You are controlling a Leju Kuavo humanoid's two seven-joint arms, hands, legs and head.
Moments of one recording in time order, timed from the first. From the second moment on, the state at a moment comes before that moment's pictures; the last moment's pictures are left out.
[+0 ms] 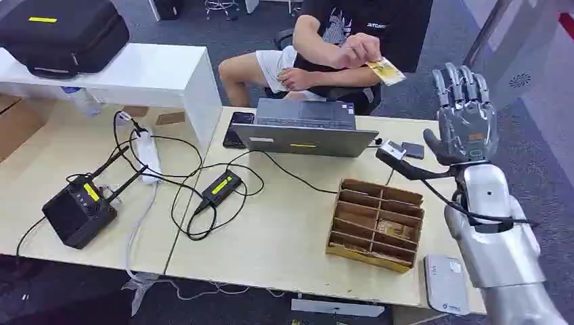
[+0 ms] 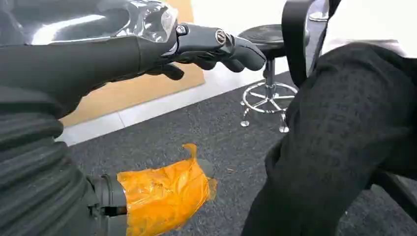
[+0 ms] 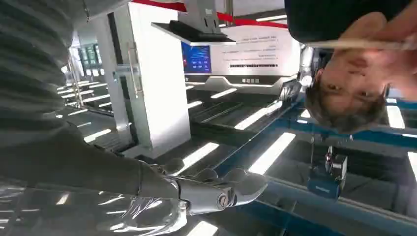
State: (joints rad) left arm -0.06 -0.33 1.56 -1.01 -1.00 0.70 0.03; right arm -0.63 -0.24 0.17 -1.22 1.46 -0.41 0.05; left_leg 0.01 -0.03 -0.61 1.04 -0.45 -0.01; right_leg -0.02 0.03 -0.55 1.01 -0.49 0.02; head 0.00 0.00
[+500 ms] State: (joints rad) left arm -0.07 -0.33 1.56 -0.97 -1.03 0.70 -0.04; right arm -0.94 -0.22 0.22 -0.71 1.42 -0.58 0.11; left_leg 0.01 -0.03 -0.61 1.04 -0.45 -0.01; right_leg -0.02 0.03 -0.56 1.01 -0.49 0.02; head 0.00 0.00
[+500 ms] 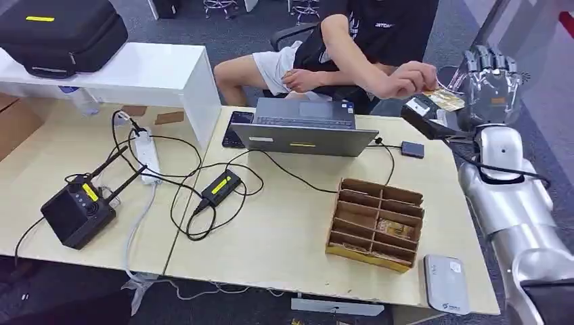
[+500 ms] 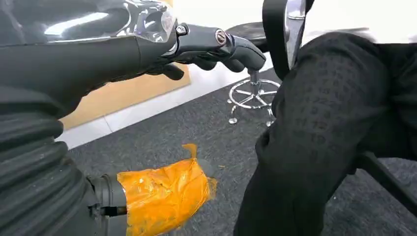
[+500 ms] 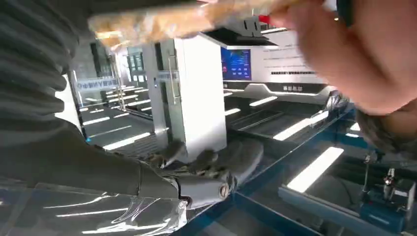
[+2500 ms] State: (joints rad) left arm -0.07 -0.33 1.57 -1.08 -1.07 0.70 0.42; right arm 0.56 -0.34 -0.02 -1.91 1.13 -0.38 0.37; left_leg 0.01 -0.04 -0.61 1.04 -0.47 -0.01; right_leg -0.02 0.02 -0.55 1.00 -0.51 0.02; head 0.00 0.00
